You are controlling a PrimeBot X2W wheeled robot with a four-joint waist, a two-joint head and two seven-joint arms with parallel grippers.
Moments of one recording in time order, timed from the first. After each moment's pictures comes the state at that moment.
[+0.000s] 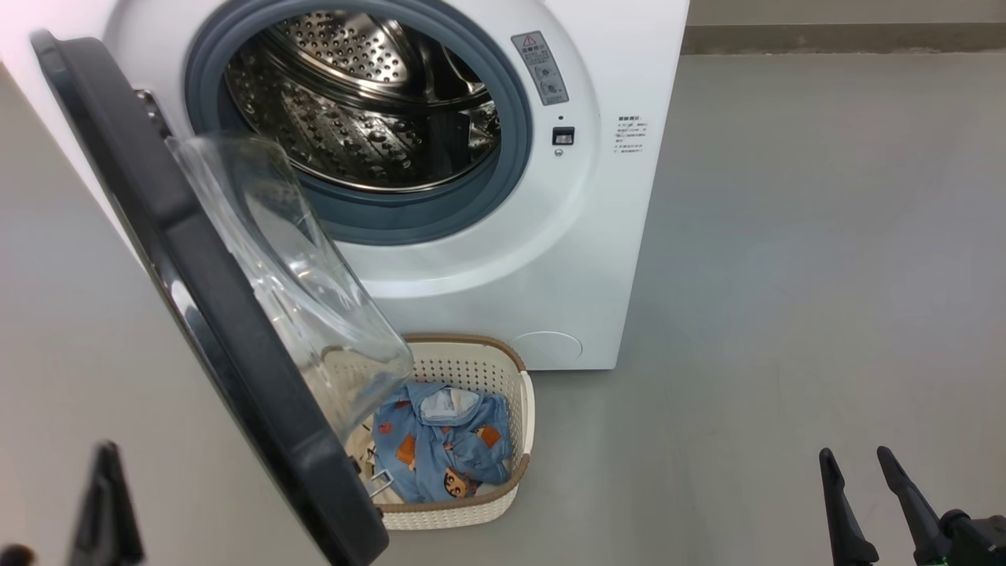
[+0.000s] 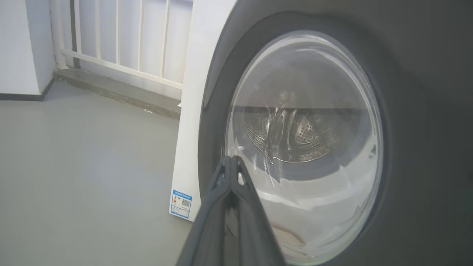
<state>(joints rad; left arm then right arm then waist) 0.09 0.04 0.18 0.03 -0.41 -0.13 -0.26 0.12 -0.10 -0.12 0.11 0.24 0.13 -0.25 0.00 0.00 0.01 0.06</state>
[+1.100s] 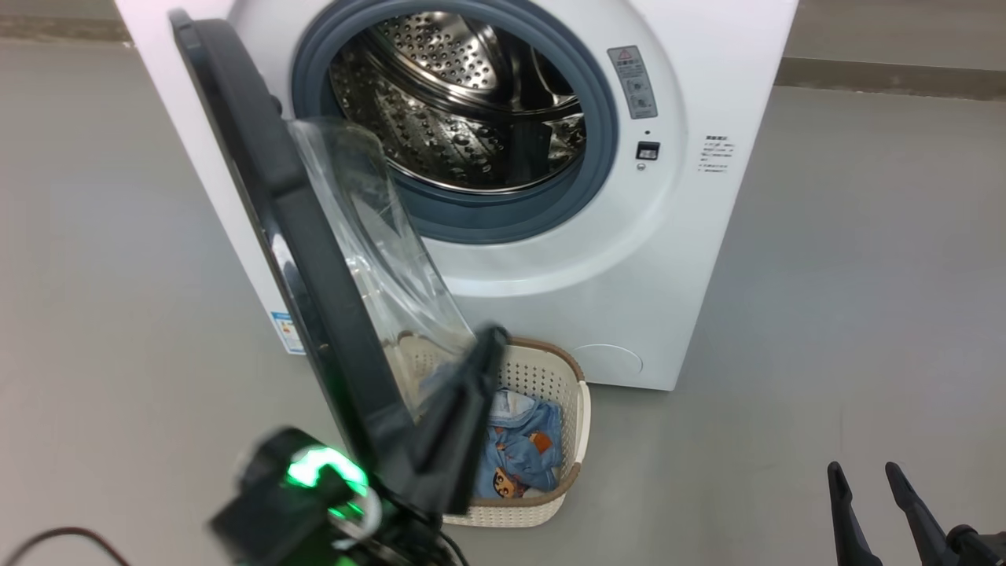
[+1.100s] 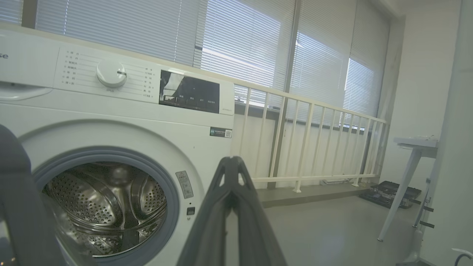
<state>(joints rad) -0.08 0.05 -0.47 -0.57 -0.36 -0.05 0.02 0.15 -0.08 -0.15 0.11 0.24 0.13 -0.25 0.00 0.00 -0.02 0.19</state>
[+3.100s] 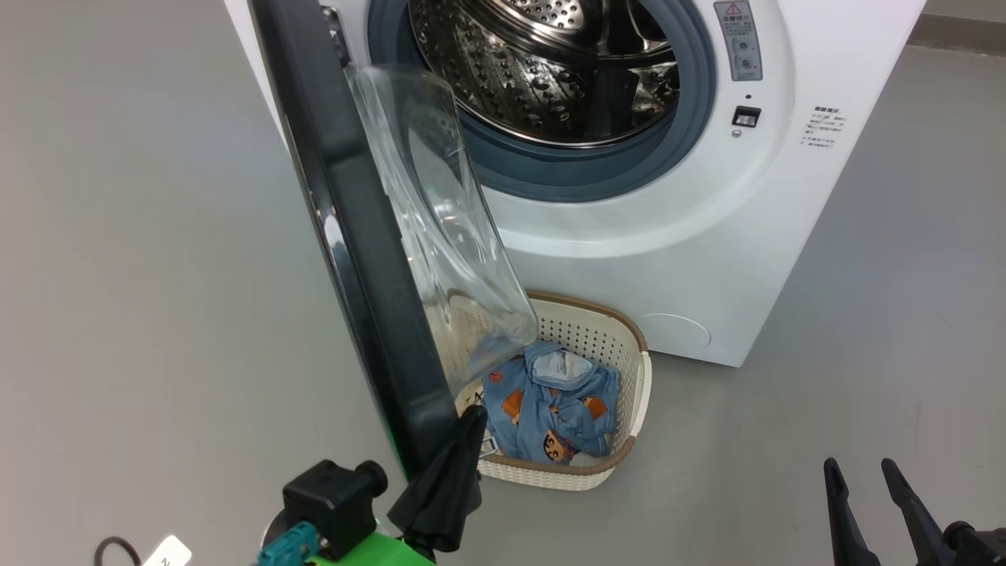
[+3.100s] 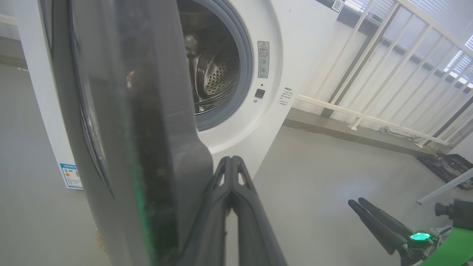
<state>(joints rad) 0.00 0.06 -0.48 -0.32 -0.43 0.17 0.11 0.14 -0.08 -0.14 0.11 0.25 0.13 -0.25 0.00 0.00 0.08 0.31</state>
